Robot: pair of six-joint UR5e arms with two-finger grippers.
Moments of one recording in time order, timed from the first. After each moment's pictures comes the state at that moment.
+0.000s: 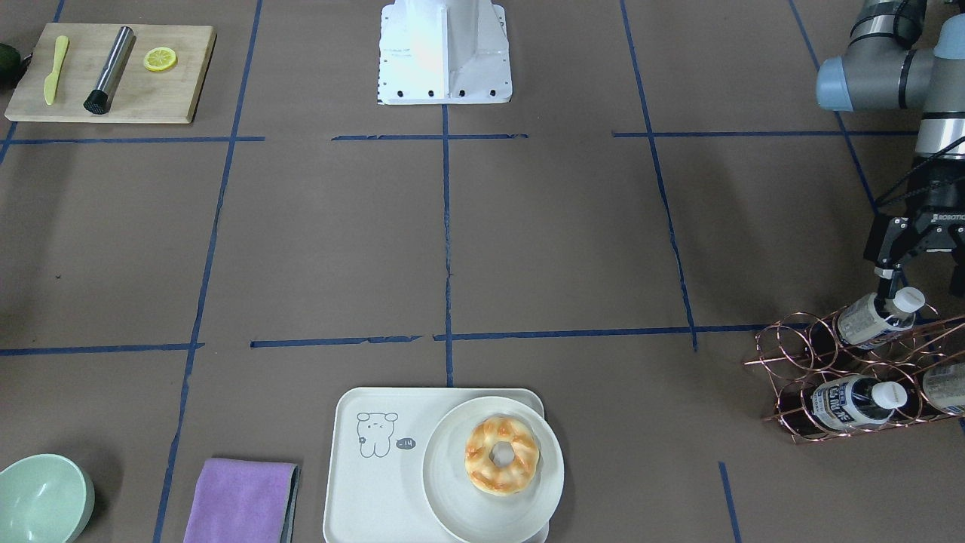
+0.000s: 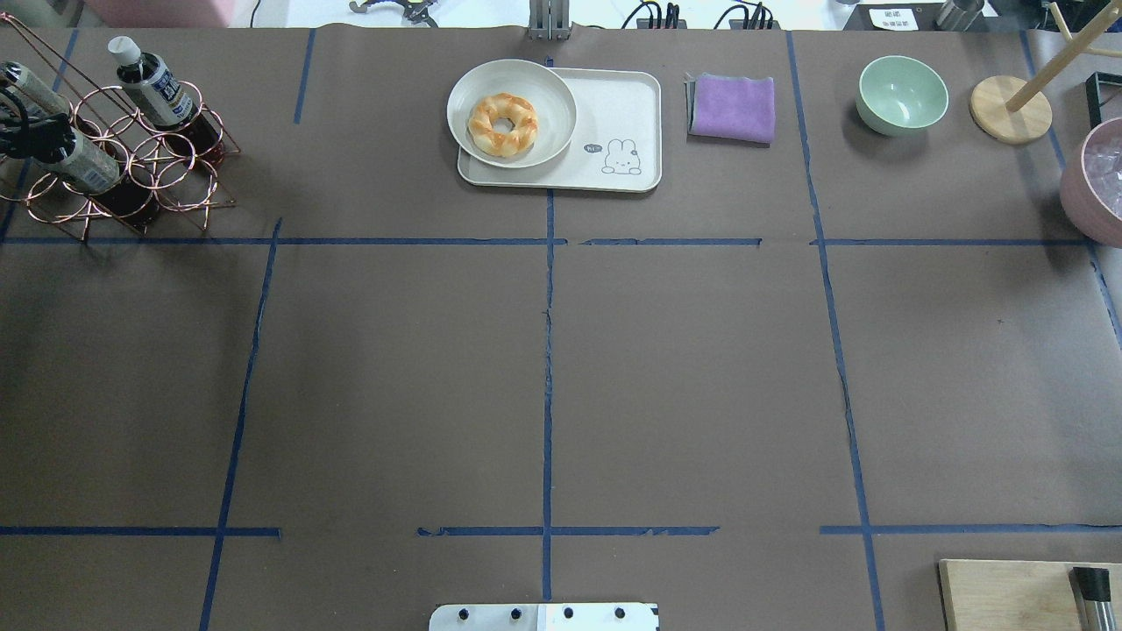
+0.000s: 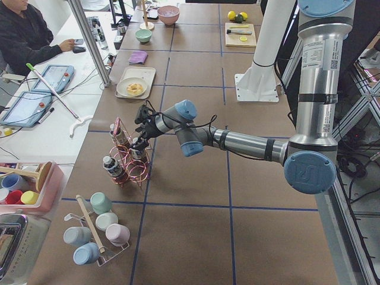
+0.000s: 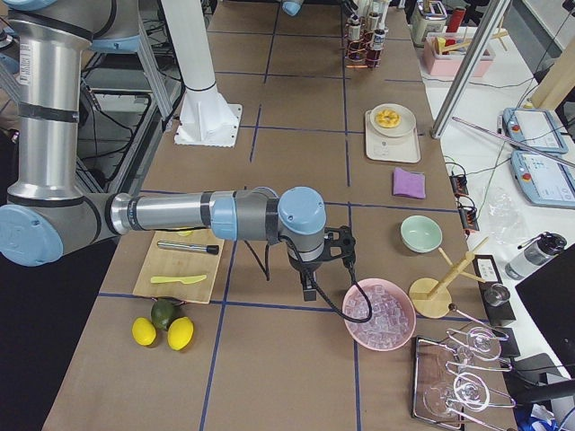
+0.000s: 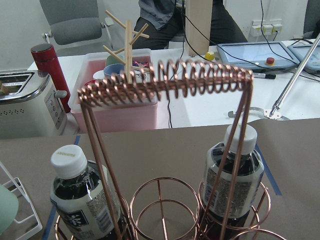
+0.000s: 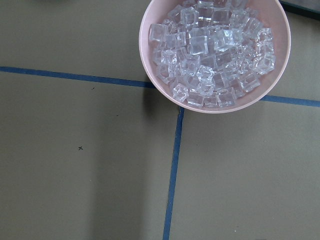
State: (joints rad) left arm -1.04 -1.57 -1.67 -2.60 -1.57 -0.86; right arm 1.65 -1.71 1.82 -1.64 2.39 -0.15
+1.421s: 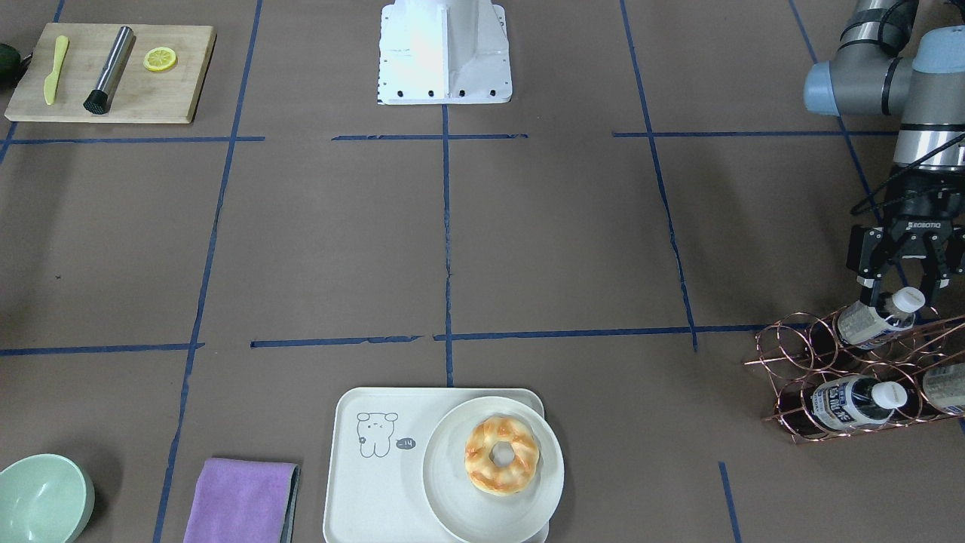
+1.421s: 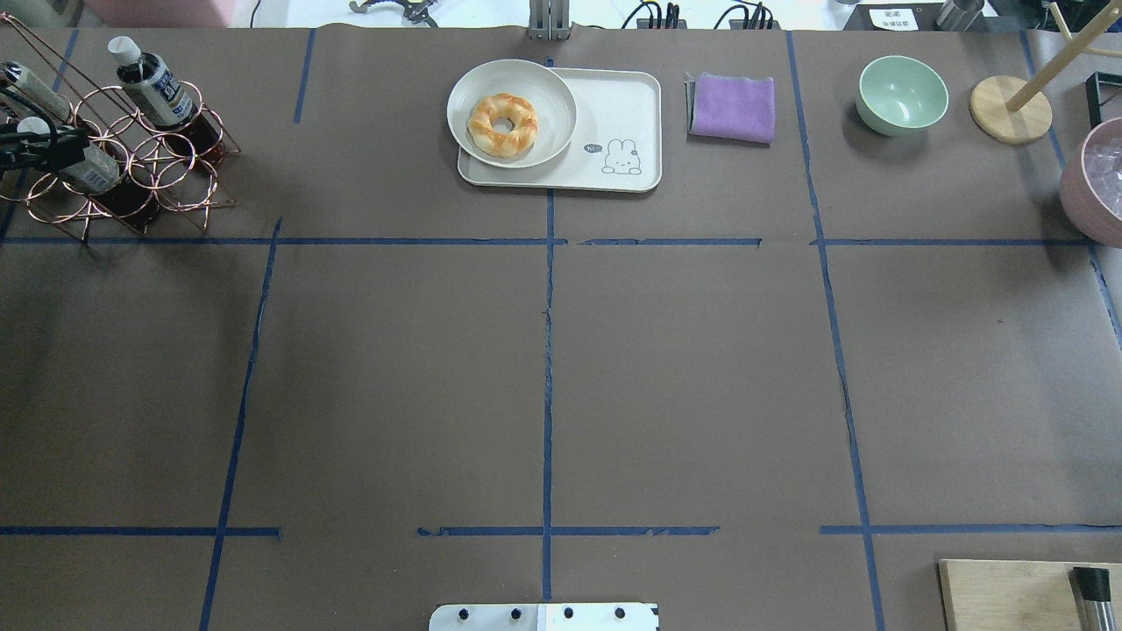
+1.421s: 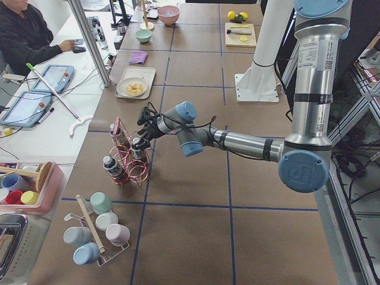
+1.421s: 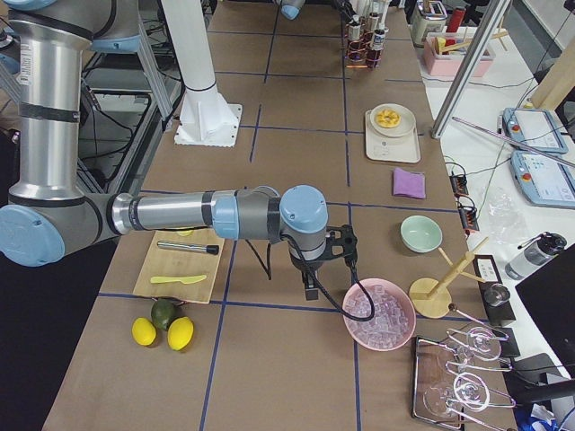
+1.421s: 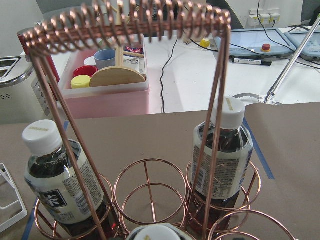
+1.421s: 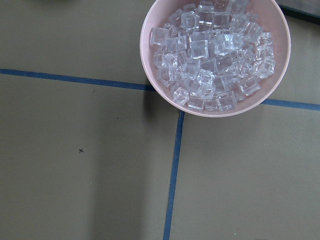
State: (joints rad) left arm -1.02 -1.58 -1.65 -2.59 -1.57 -0.85; right arm 1.65 -1.70 1.82 -1.64 2.39 -0.15
